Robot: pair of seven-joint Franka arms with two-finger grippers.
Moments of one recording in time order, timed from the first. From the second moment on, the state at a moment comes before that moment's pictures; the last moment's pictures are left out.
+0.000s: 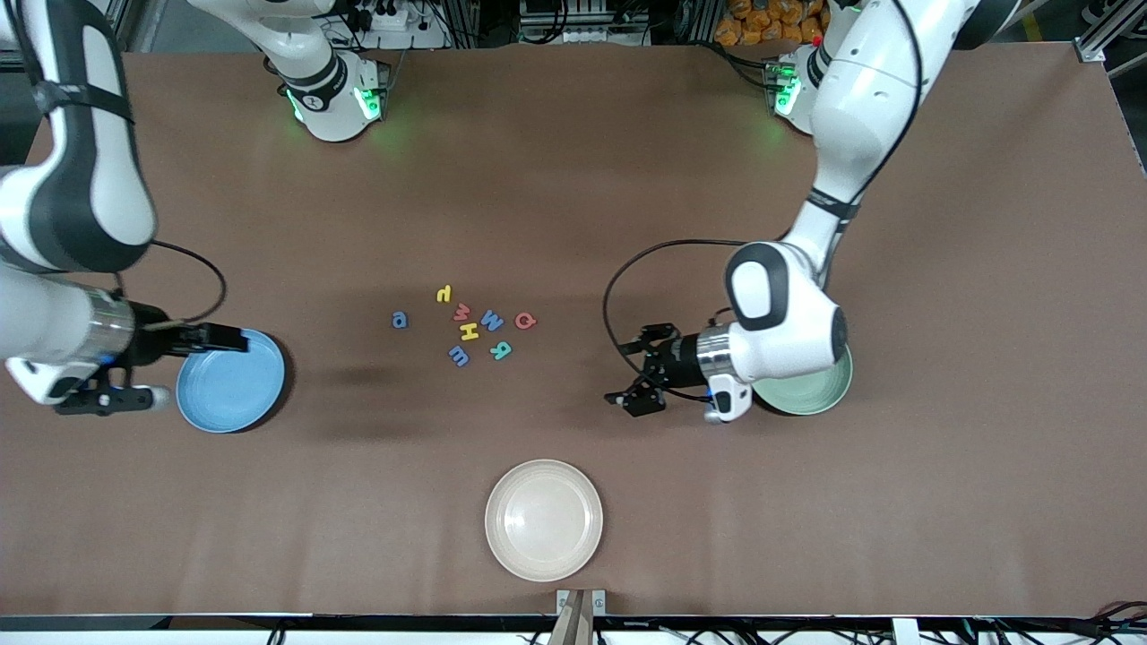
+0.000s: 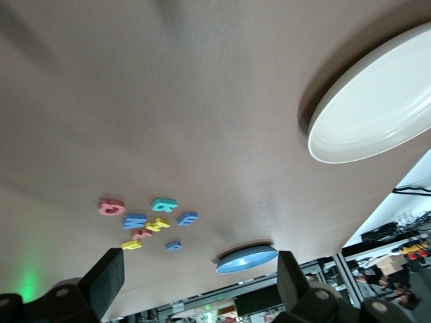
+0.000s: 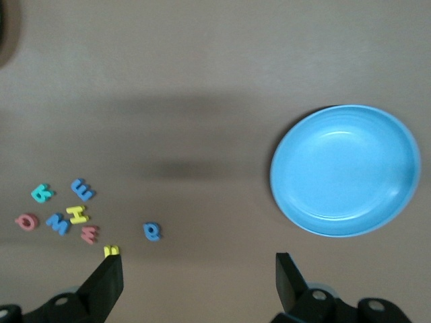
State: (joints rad) left arm -0.41 0.73 -0.15 -1.55 -1.19 2.40 -0.90; right arm 0.00 0.38 0.06 -1.55 0.11 1.79 0.04
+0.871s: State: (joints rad) left arm -0.55 0.86 -0.26 -1.57 -1.53 2.76 -1.06; right arm 0.21 0.22 0.06 -2.03 0.09 2.09 0.24
